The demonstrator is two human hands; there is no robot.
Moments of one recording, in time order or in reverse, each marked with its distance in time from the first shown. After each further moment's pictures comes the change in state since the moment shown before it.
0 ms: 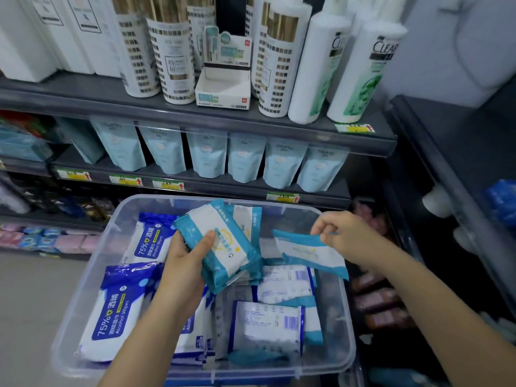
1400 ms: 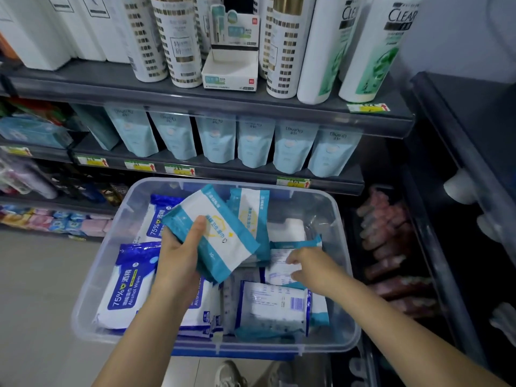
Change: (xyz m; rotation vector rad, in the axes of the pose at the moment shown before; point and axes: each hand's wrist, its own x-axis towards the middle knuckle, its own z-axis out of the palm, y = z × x) left_hand -0.010 -0.007 -0.013 0.107 0.208 0.067; right_hand -0.001 0.033 0.101 -0.267 -0.301 0.035
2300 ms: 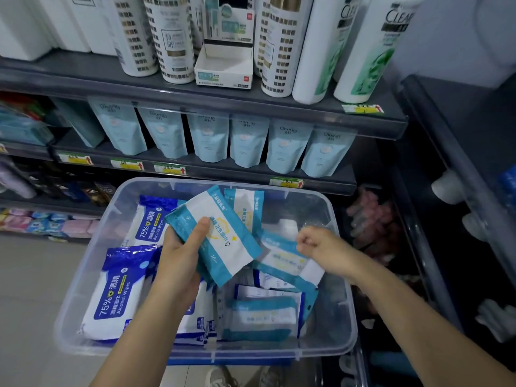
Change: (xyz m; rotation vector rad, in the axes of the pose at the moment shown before) left_hand 0.006 -0.003 0.005 -0.024 -0.108 -0.068; right_hand -0.011 -0.003 -0.042 0.396 0.072 -0.025
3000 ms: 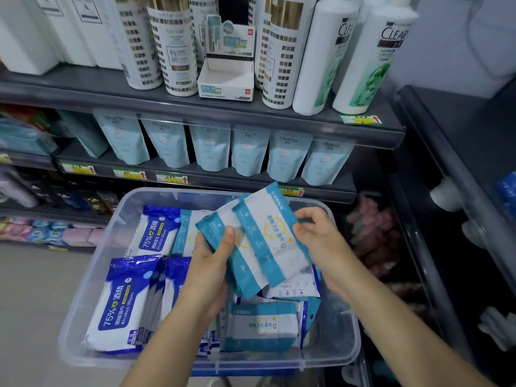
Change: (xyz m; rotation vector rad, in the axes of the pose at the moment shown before) left_hand -0.013 -0.006 0.025 -0.054 -0.184 -0.022; right_hand -0.022 -0.053 0.008 0.648 0.290 -0.043
